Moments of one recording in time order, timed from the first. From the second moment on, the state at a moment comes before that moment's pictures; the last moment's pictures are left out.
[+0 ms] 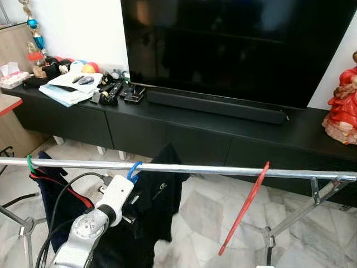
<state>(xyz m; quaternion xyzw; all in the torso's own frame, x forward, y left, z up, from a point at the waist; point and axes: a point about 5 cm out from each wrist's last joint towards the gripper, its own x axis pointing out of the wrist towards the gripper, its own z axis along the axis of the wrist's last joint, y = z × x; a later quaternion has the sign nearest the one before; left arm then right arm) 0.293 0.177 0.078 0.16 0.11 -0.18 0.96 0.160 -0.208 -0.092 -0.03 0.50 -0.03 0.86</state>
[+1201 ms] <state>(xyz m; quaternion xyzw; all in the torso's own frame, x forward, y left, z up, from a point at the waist) 0.302 0.166 0.066 0.10 0.20 -0.10 0.97 0.161 -0.207 -0.092 -0.03 0.51 -0.02 0.86</state>
